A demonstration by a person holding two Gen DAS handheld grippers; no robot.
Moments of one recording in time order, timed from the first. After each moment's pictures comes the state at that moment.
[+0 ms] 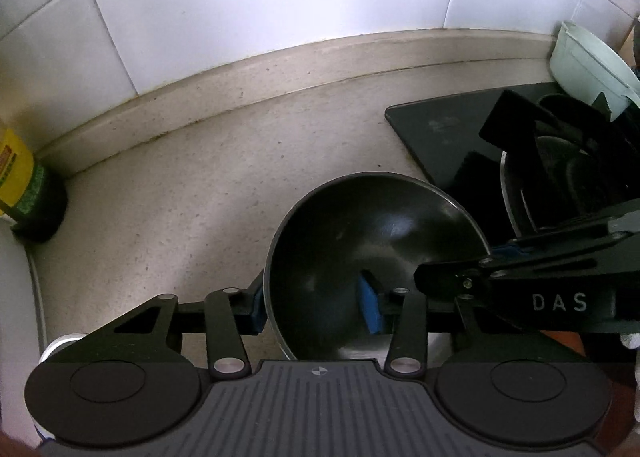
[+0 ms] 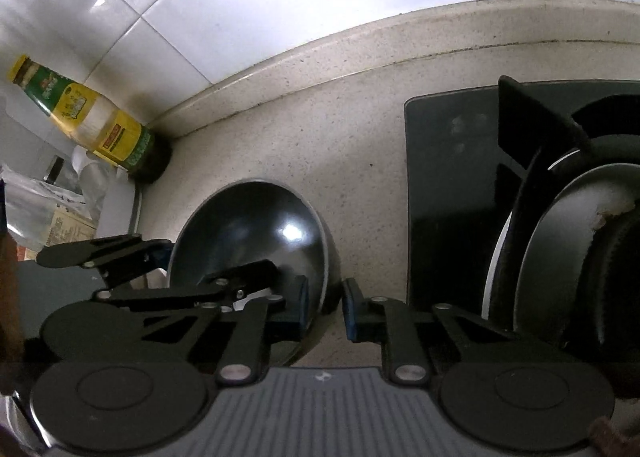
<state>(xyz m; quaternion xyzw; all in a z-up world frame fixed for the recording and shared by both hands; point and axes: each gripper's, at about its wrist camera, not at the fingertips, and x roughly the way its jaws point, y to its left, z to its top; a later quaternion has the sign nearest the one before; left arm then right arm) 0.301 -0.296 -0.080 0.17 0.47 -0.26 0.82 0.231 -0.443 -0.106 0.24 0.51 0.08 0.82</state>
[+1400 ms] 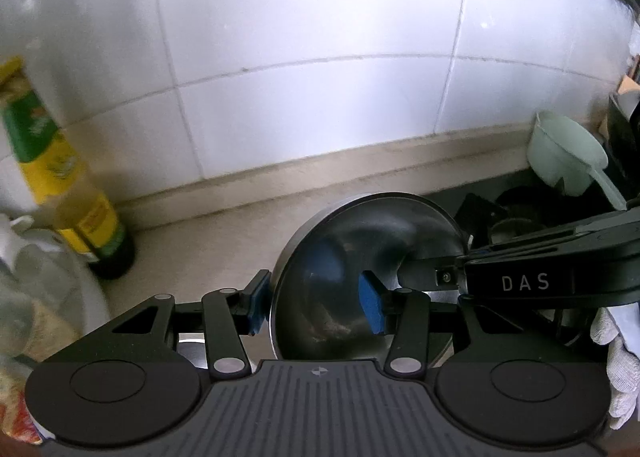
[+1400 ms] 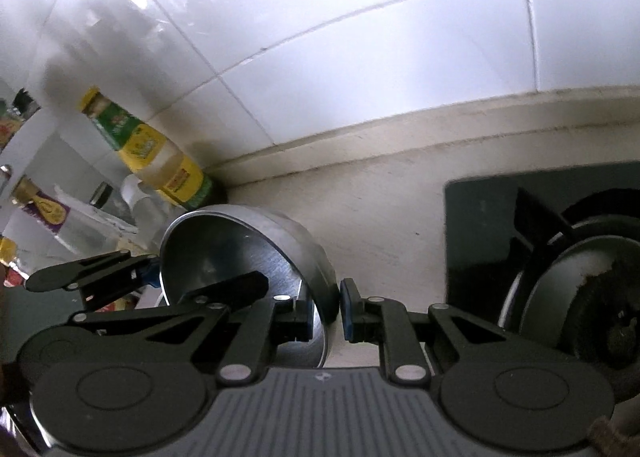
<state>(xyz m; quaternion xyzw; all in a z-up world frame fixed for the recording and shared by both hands) 0.252 -0.253 0.011 0.12 0.37 -0.24 0.89 0.218 -0.430 -0.031 0.23 0.44 0.10 0.86</state>
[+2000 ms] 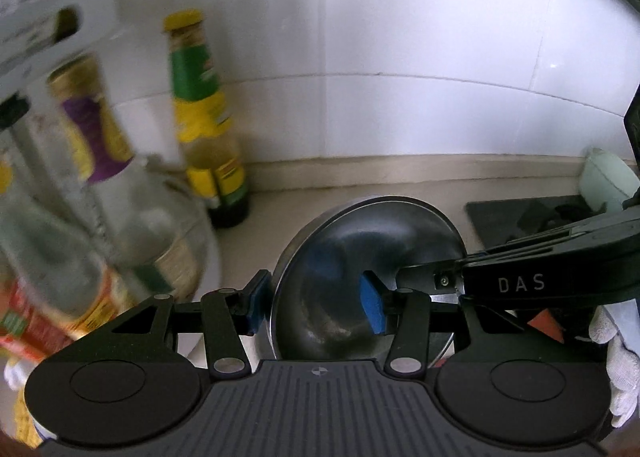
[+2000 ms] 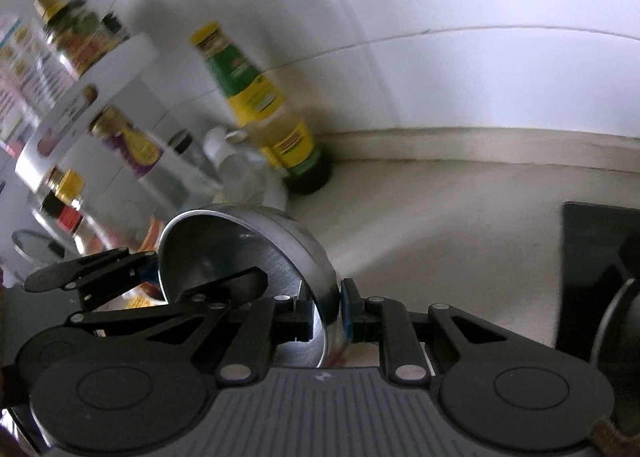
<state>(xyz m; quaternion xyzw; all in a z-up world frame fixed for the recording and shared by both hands) 0.217 -0.157 0.022 0.07 0.37 -0.14 0.92 0.222 -0.334 -0.002 0.17 0.45 0.19 0.86</state>
